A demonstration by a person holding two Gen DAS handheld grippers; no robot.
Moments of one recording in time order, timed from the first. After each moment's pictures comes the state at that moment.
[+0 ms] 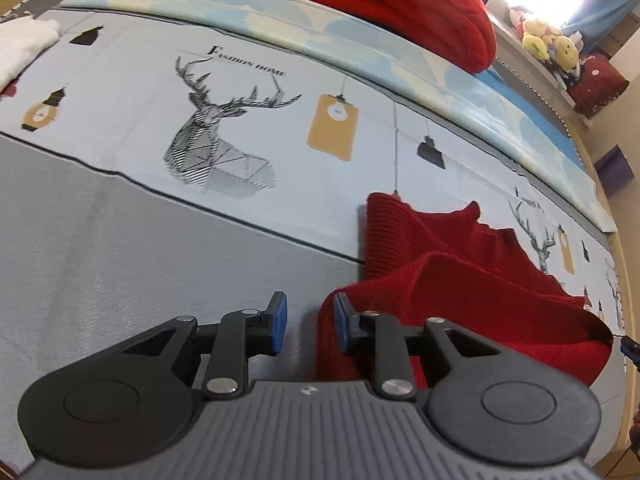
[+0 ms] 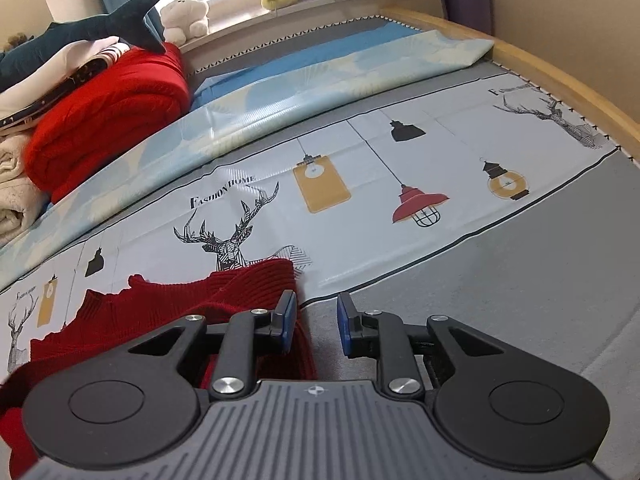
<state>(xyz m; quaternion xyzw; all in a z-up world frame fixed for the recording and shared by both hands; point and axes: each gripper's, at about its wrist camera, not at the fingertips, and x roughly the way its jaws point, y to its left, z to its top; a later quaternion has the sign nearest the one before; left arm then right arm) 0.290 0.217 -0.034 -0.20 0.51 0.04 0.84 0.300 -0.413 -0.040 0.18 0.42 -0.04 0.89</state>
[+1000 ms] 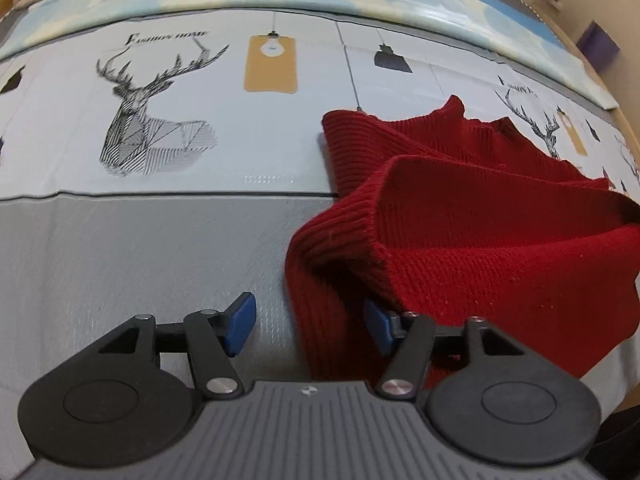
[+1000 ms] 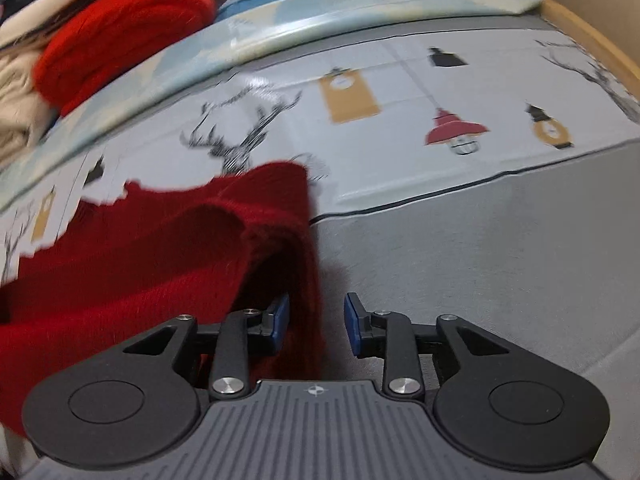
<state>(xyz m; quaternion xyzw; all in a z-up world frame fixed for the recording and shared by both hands) 0.308 0.158 -0.069 -0.05 0.56 -0.03 0.82 0.308 -0.391 -0.090 0.13 0.52 0.03 0.85</state>
